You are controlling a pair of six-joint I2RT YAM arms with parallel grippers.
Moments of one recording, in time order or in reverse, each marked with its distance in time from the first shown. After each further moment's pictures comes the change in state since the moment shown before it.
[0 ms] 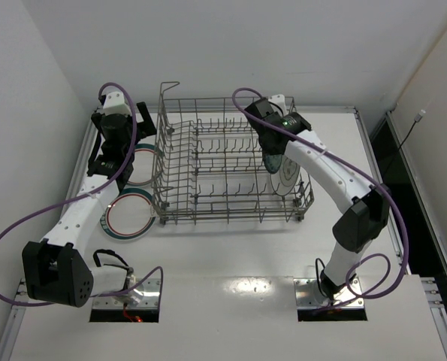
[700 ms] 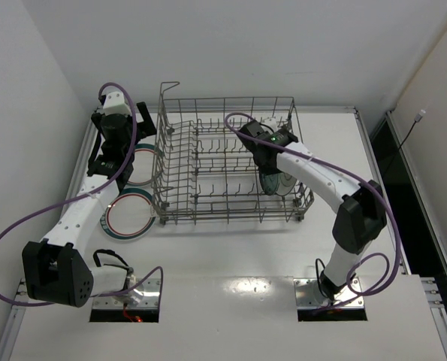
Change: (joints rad) left arm 0.000 0.000 0.000 0.000 0.000 0.000; right arm 0.039 -0.006 -0.220 0.040 -0.053 0.047
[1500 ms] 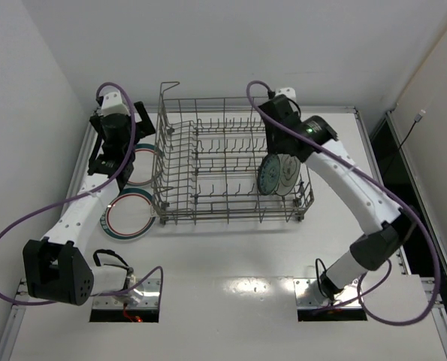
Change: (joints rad) left arm 0.000 0.003 0.000 -0.006 -0.049 -0.026; right arm -0.008 -0.128 0.219 -0.054 -0.021 -0.072
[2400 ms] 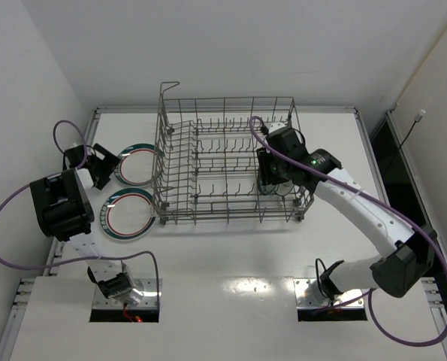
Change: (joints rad) left arm 0.567 0.562 -0.081 0.072 0.626 -0.443; right arm 0.000 -0.266 -0.476 0.283 -0.430 -0.069
